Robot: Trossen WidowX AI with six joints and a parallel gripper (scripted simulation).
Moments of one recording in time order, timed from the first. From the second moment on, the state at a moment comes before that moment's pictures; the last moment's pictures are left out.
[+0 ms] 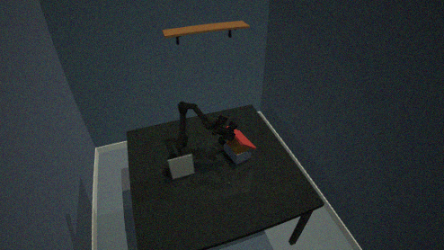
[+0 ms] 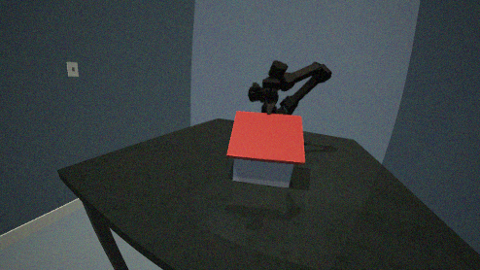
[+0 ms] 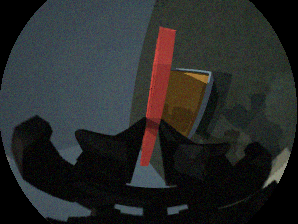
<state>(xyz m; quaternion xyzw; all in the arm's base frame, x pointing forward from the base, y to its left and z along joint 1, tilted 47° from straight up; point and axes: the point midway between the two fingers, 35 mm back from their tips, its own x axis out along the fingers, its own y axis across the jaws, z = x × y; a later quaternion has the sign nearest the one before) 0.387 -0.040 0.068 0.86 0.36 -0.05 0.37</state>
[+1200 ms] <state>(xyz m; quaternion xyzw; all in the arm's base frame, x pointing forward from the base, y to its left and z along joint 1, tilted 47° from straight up) 0.377 -0.029 0.101 0.85 0.36 -0.04 0.38</state>
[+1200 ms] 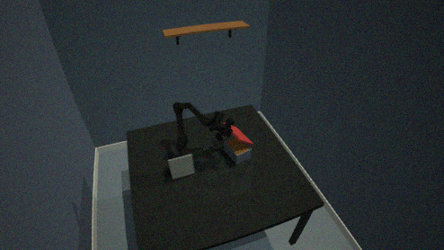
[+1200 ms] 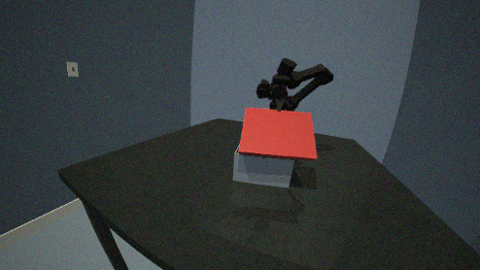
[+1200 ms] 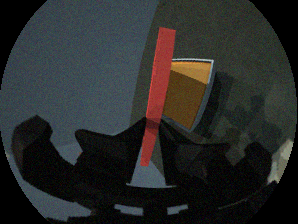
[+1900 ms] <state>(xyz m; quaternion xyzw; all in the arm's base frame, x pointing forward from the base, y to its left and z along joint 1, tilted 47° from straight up) 0.363 -0.002 0.130 0.85 0.36 -0.04 0.37</state>
